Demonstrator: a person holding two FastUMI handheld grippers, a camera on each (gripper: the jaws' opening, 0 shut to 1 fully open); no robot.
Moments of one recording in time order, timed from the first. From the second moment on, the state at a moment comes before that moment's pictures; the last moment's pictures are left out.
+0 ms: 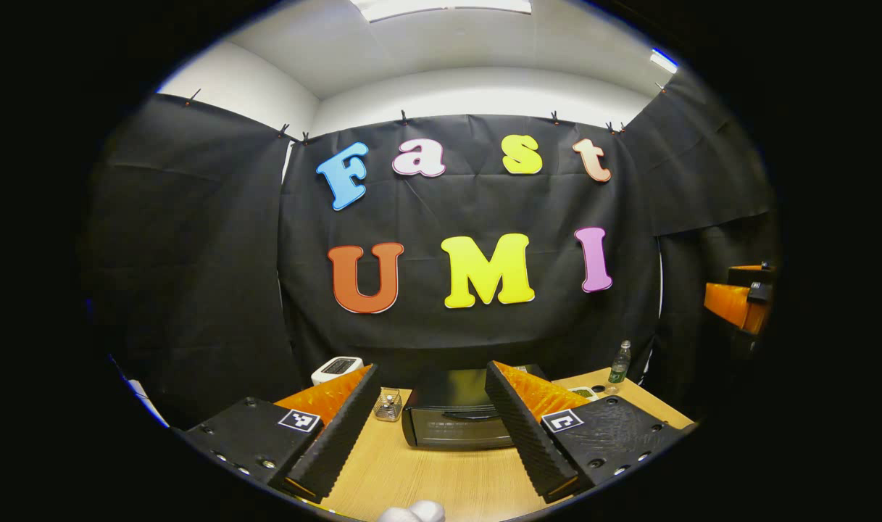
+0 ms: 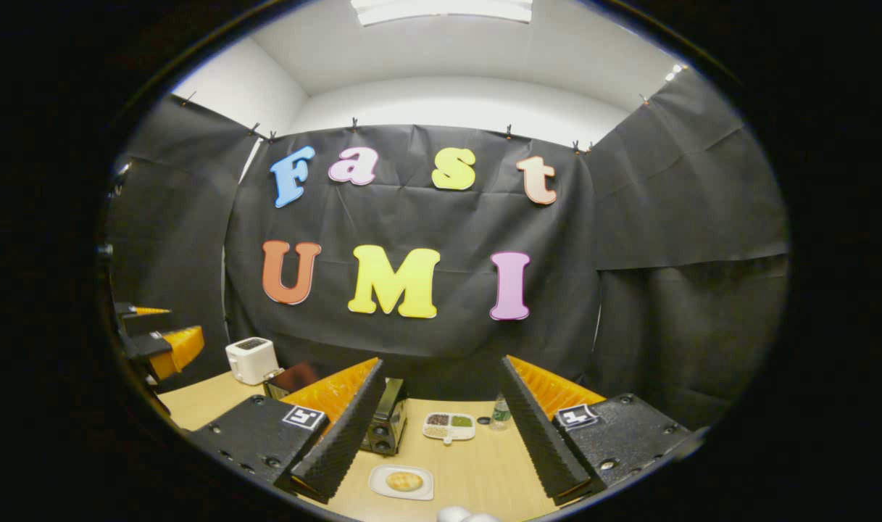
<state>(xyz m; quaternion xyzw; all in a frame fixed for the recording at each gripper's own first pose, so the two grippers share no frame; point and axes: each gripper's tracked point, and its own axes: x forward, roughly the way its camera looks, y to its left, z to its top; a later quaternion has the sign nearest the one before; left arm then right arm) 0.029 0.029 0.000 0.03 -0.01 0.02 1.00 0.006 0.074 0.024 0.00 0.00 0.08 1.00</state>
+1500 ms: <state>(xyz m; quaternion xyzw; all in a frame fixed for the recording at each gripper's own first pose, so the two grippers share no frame) 0.206 -0.027 -0.205 0.01 0.15 -0.03 0.99 0.032 0.053 0.014 -0.04 0.04 0.01 1.00</state>
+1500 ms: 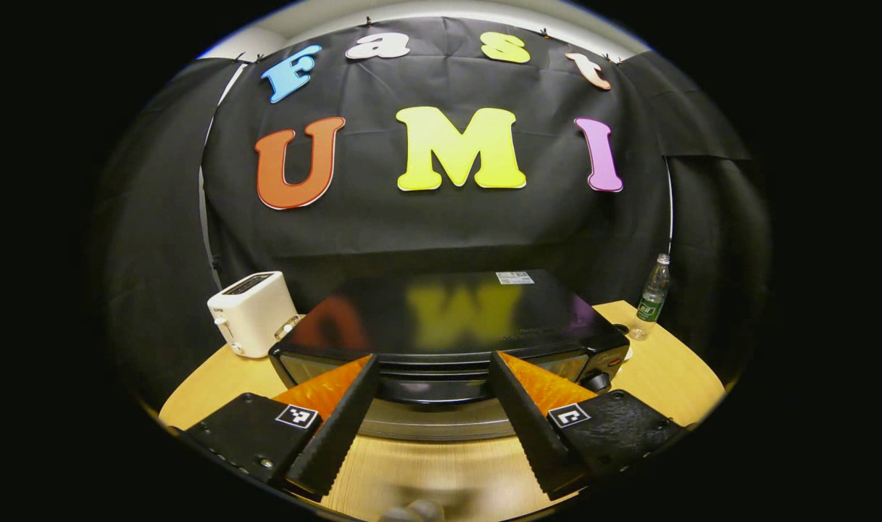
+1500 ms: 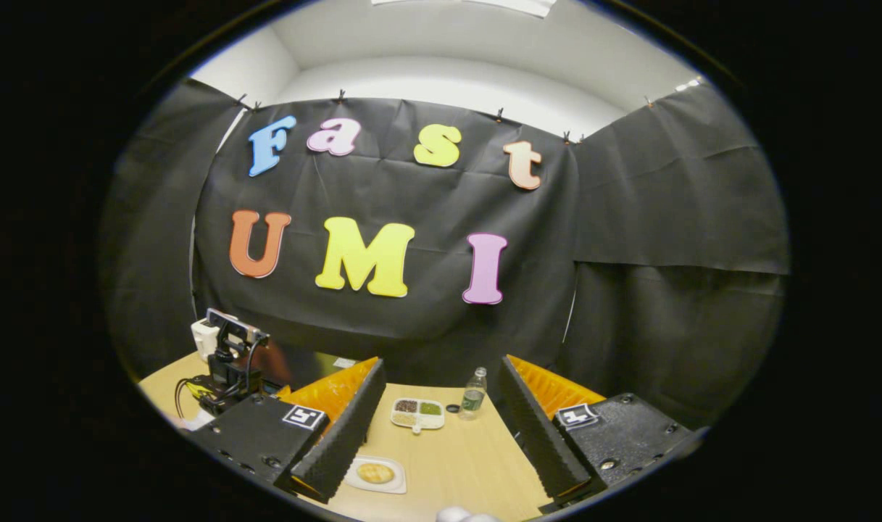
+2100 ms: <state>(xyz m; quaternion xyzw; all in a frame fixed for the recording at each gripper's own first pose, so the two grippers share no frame) 0.140 -0.024 -0.230 0.01 0.18 -0.03 0.98 0.024 0.053 -0.008 -0.03 0.05 0.02 1.00</state>
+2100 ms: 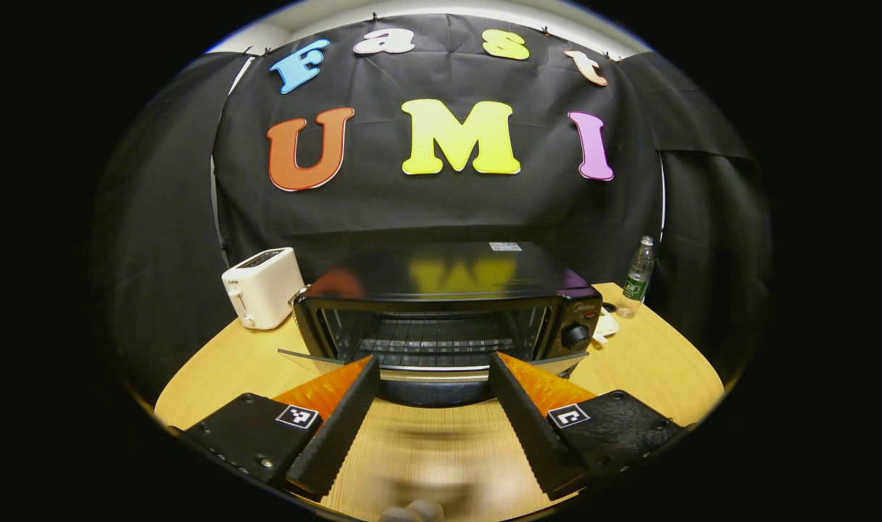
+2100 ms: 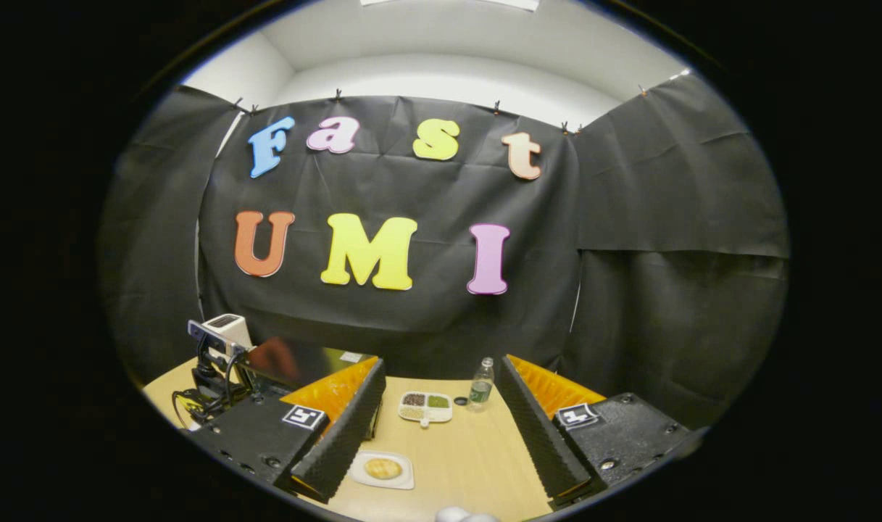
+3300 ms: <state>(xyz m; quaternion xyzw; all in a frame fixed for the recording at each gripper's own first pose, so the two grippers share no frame) 0.064 -0.021 -0.346 -0.05 0.36 -0.02 0.93 0.014 0.053 -0.040 -0.03 0.08 0.04 1.00</state>
